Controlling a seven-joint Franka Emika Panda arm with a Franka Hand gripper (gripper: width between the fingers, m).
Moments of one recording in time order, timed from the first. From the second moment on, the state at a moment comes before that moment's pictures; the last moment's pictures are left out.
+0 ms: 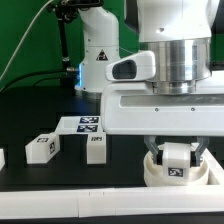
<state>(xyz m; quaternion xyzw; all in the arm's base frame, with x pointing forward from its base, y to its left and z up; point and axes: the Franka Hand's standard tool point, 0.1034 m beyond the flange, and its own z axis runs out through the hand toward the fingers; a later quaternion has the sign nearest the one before) 0.663 0.071 0.062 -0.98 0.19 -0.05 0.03</state>
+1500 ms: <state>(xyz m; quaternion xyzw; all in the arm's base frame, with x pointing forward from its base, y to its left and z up) 0.649 0.051 0.084 -0.83 0.54 -0.11 0.03</state>
